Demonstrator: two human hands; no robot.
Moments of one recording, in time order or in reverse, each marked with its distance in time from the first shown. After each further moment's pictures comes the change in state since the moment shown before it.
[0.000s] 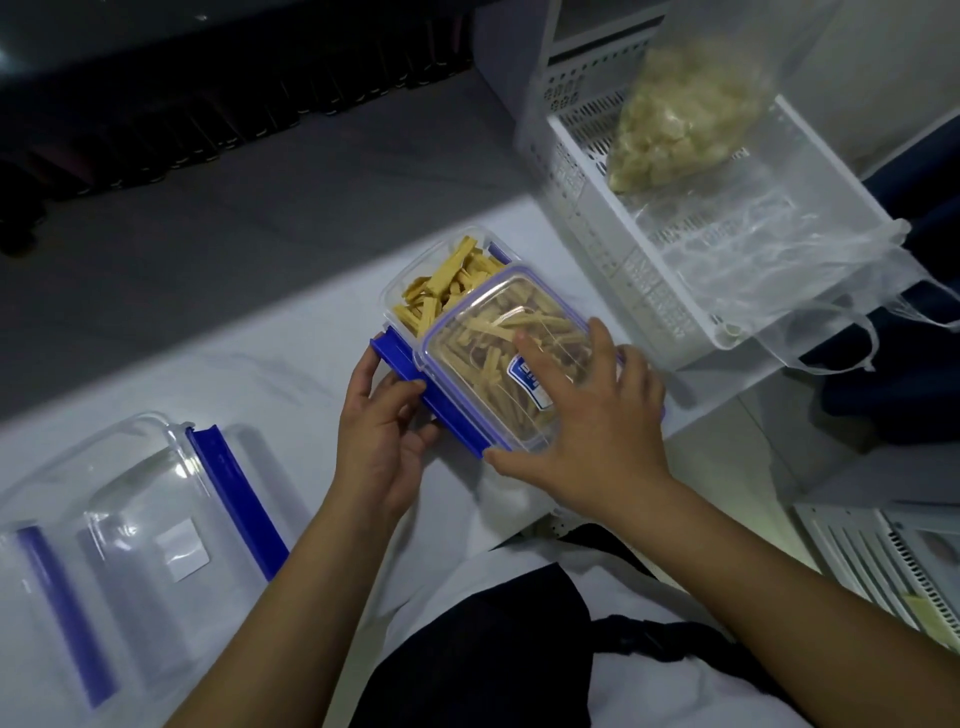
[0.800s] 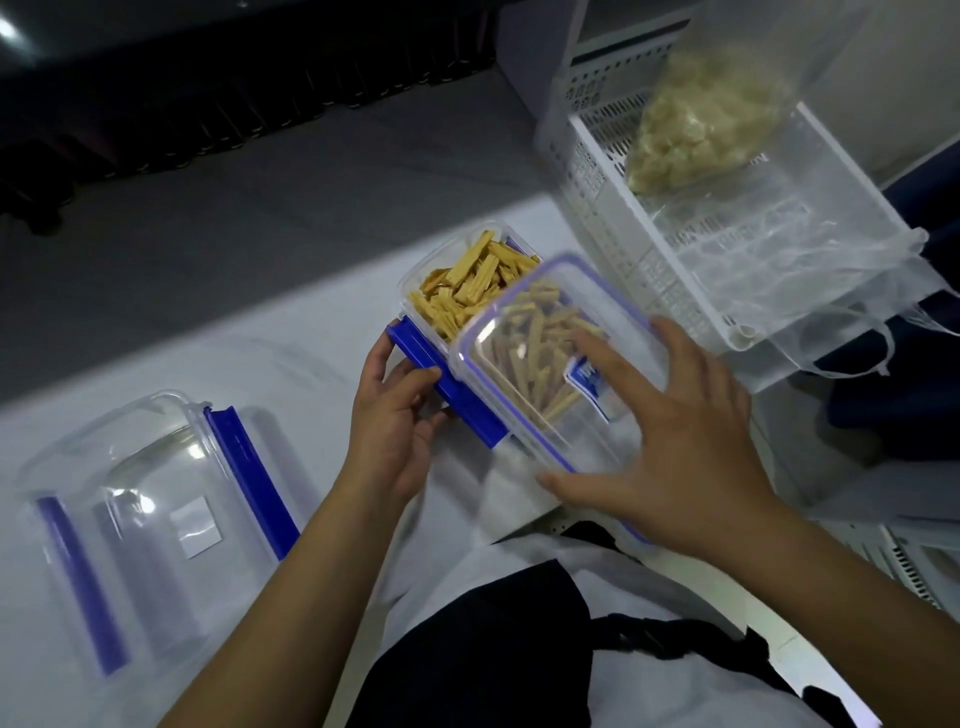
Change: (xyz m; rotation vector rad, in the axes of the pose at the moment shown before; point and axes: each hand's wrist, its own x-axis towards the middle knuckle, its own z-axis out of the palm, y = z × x) left_hand -0.003 0.004 0.000 0.052 -0.037 0.017; right_hand -0.037 0.019 -0.046 0.153 0.045 -0.044
